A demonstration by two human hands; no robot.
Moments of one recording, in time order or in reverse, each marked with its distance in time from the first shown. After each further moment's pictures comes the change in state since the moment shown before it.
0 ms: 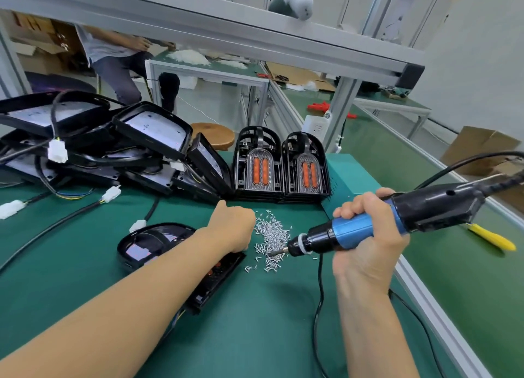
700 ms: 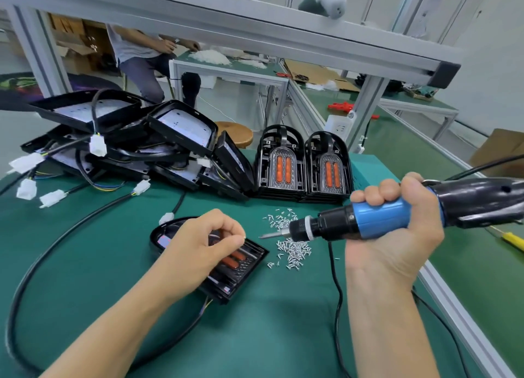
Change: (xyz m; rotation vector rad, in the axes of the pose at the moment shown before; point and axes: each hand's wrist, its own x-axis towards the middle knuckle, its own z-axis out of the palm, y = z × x) left_hand -0.127 -0.038 -0.008 -1.217 0.394 -0.090; right_hand -0.021 -0.010 0.034 0.227 -0.074 0.110
